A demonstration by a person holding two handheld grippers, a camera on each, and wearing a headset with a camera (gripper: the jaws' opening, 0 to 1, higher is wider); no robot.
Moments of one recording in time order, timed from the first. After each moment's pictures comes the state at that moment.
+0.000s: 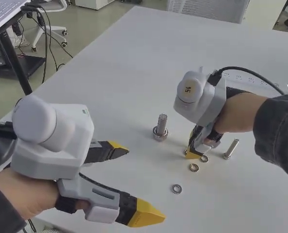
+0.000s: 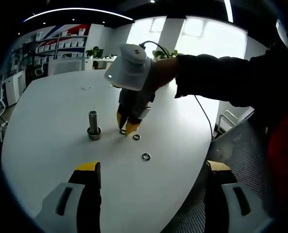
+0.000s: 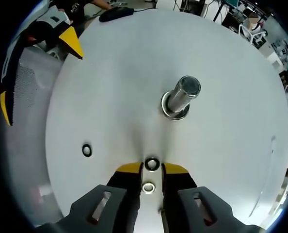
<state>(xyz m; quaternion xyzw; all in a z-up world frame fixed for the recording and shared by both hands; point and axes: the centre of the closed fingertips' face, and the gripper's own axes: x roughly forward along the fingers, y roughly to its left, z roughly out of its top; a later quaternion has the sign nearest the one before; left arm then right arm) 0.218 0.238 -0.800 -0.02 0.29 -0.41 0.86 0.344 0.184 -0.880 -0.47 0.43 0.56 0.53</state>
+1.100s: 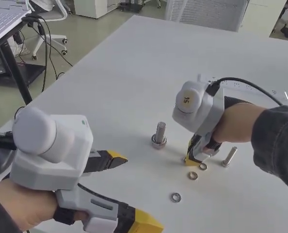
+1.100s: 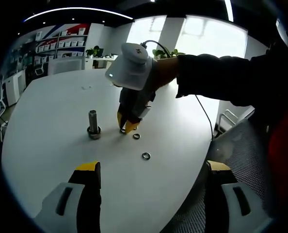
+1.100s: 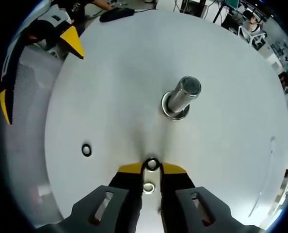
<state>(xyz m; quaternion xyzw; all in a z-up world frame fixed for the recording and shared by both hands) 0.221 0.235 -0.800 -0.02 0.30 -0.41 0.86 0.352 0.181 -0.878 -0.48 0.42 0.56 0.53</state>
